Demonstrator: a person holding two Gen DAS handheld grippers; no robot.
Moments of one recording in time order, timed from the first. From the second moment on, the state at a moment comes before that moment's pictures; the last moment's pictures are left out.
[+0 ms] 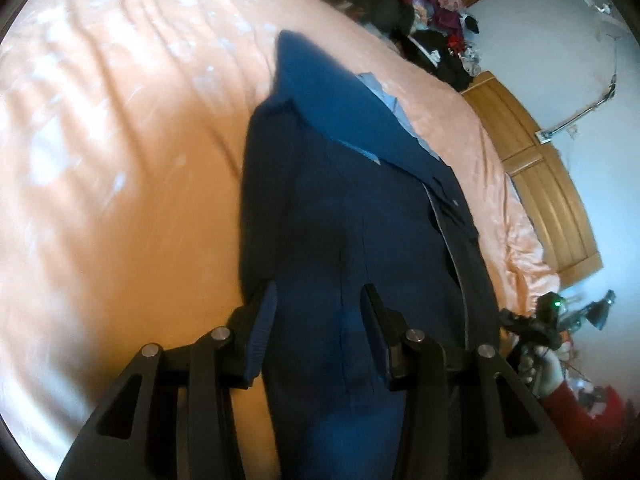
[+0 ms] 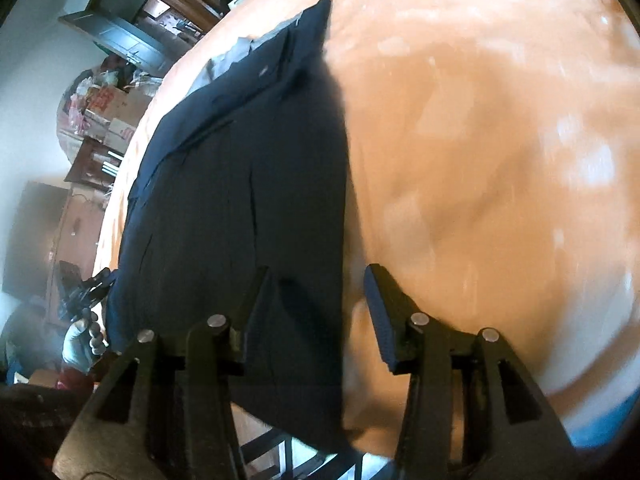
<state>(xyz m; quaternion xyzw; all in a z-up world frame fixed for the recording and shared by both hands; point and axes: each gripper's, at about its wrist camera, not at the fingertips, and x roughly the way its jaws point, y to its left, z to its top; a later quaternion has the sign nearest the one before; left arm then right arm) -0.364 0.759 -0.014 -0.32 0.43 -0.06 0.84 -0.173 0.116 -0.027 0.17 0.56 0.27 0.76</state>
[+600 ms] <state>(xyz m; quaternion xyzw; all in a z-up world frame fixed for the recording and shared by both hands) -0.414 0.741 -0.006 -0.31 0.44 -0.08 0.84 -0.213 0.124 -0.044 0.20 0.56 0.33 0.74</state>
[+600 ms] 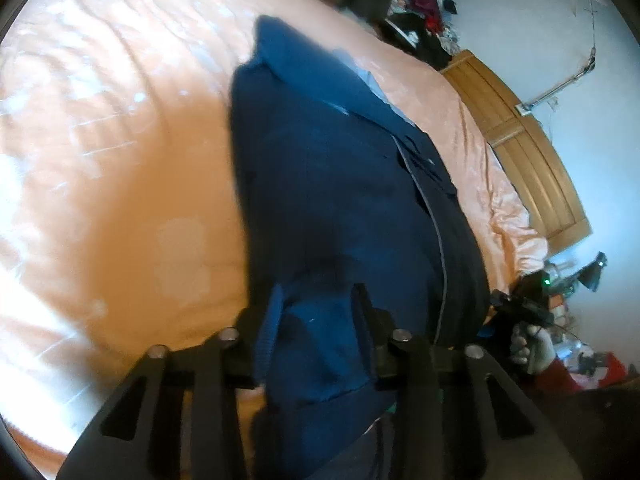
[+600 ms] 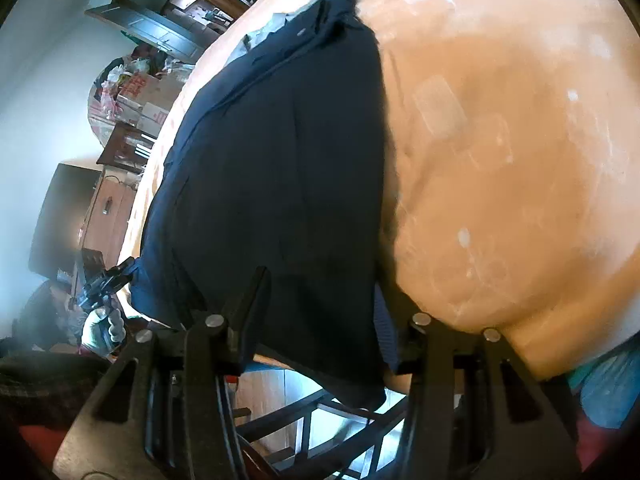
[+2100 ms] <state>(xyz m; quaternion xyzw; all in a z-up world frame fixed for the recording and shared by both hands) -0.404 0.715 -0.014 -0.32 0.43 -0.15 0.83 -0.229 0.143 -0.020 0.15 0.54 0.36 0.75</state>
